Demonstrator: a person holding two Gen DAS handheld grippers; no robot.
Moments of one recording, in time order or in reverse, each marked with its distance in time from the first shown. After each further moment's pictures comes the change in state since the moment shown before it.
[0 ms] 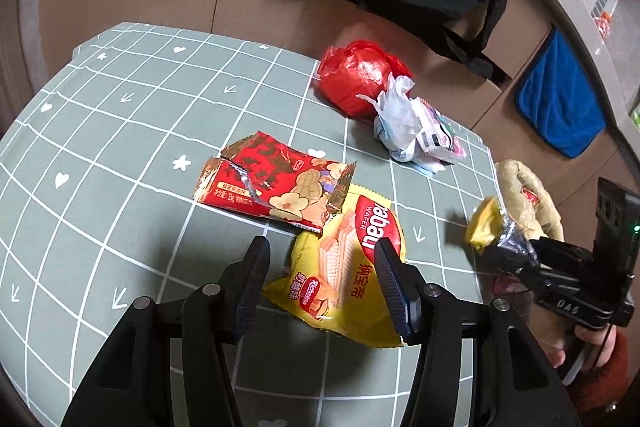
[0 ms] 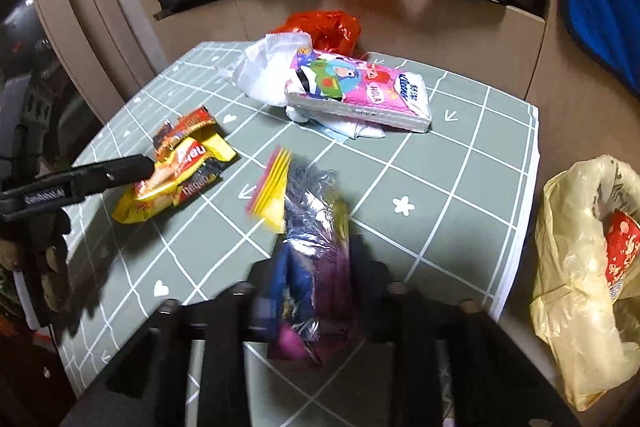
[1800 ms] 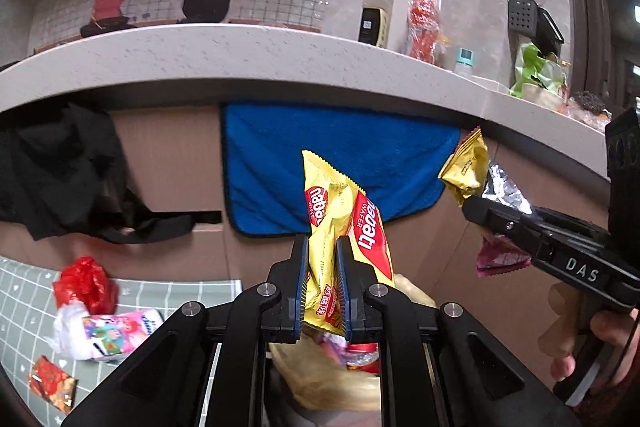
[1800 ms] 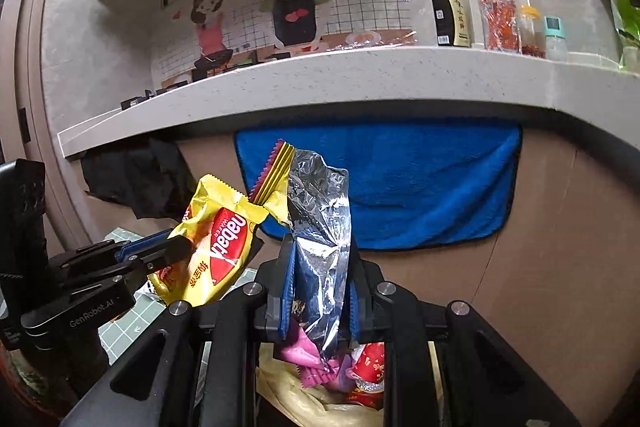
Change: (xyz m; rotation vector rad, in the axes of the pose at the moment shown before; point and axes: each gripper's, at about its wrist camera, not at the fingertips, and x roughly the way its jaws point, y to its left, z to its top) left arm -0.007 -0.368 0.052 0.419 -0.363 -0.212; right arm -0.267 -0.176 0.001 0.172 -0.539 -0.310
